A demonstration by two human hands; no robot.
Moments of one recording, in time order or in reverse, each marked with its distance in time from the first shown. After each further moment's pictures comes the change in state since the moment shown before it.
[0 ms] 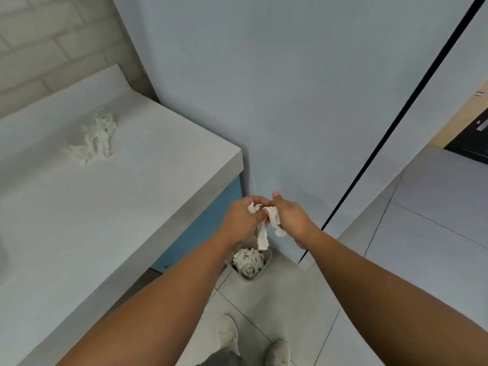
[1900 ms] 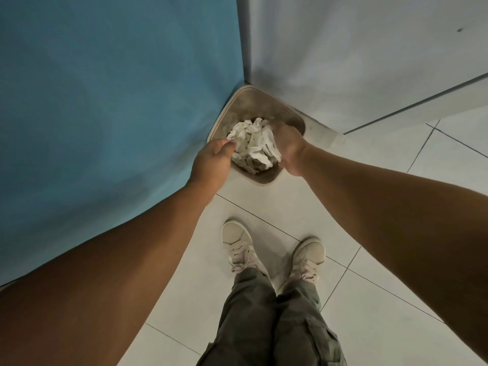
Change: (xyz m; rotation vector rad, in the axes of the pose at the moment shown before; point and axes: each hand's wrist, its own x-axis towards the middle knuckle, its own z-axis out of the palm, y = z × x) left_hand 0.176 -0.526 0.038 0.190 0.014 -0.510; right_hand 0.327 0.426 0.142 0.035 0.023 0.479
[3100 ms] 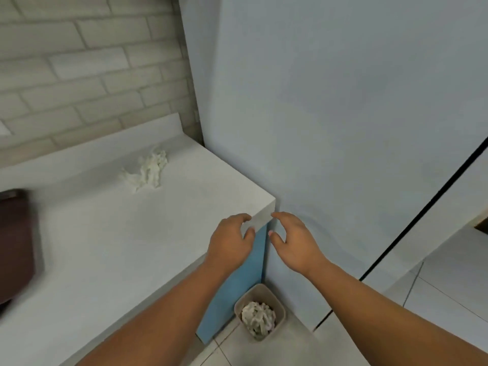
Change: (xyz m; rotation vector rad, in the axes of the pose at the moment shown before) left_hand -0.413 0.348 -0.223 0.233 0.531 0.678; right_hand -0.504 -0.289 -0.092 -0.719 0.230 -1.158
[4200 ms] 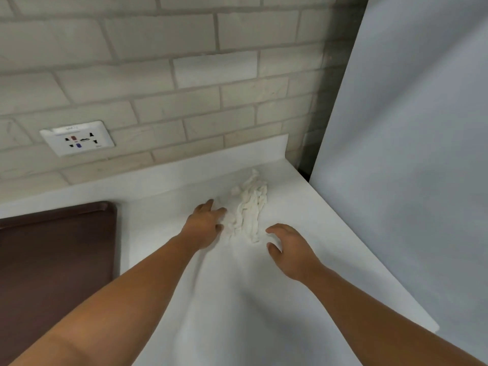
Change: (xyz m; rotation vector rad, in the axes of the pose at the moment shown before) left_hand 0.215 -0.335 -0.224 0.483 -0.198 -0.327; right_hand 0.299 -0.135 0.226 -0.040 -0.318 -0.226
